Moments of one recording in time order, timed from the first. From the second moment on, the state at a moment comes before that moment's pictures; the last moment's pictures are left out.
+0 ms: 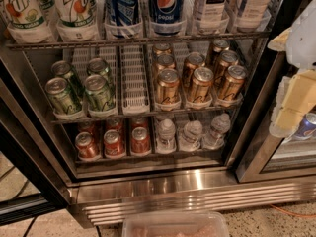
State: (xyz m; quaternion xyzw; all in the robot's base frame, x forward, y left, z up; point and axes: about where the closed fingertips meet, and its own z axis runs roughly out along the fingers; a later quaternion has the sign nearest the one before) arm 0.438 -0.217 0.976 -0.60 0.78 -0.03 0.16
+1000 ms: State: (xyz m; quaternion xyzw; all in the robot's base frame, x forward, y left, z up) arm 0.462 -0.205 0.980 -0.51 0.82 0.00 0.27
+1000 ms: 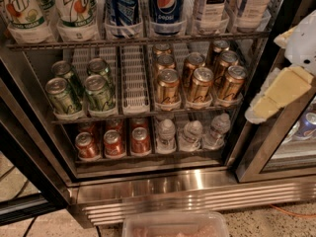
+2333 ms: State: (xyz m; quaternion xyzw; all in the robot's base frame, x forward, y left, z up) arm 0.478 -0.175 1.014 -0.40 0.82 0.07 0.40
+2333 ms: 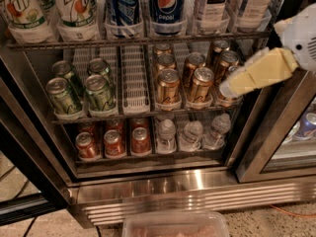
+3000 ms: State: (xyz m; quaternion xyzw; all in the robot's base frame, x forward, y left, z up) arm 0.507 -0.152 1.061 -0.31 0.78 0.14 0.52
